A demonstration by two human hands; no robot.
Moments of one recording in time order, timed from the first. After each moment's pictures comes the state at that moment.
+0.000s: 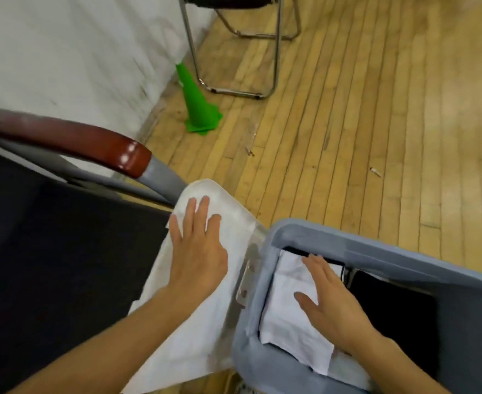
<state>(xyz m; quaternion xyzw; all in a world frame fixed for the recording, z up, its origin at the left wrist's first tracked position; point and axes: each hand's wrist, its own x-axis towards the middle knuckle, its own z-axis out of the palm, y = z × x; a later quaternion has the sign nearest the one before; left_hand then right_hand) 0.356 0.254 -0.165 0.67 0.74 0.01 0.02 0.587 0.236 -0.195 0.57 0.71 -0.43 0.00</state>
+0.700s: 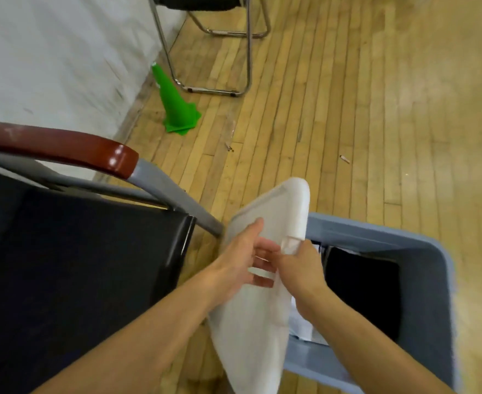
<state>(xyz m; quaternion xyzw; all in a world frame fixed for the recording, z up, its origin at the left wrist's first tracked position) 0.419 0.245 -0.090 0.23 0.66 0.20 0.69 0.527 0.233 -0.118 0.70 0.29 -0.61 -0.24</state>
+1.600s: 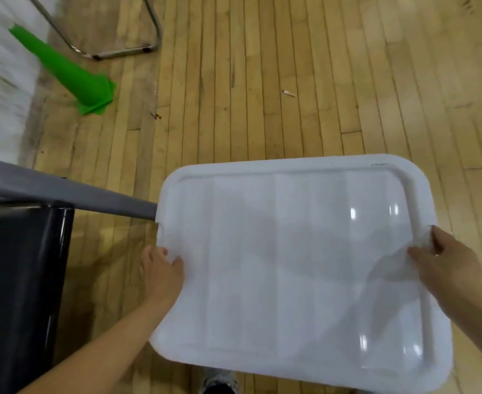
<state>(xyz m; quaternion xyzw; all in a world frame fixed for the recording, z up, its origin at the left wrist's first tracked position) 0.462 0.208 -0.304 0.46 0.85 0.01 0.25 0.849 0.158 -0.289 0.89 0.29 -0.32 -0.17</state>
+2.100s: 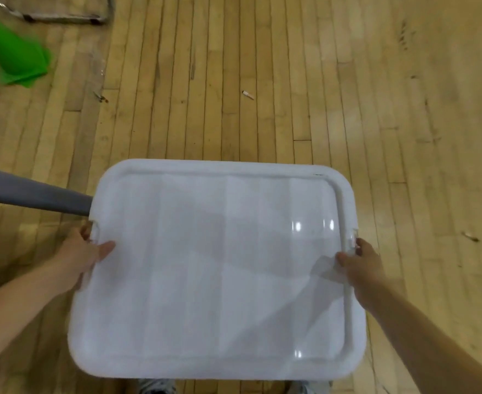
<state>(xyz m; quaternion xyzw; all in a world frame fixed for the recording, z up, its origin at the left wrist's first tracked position) 0.400 0.256 -0.329 0.28 0.85 0.09 0.45 0.848 0.169 -0.318 0.85 0.12 -0.46 -0.23</state>
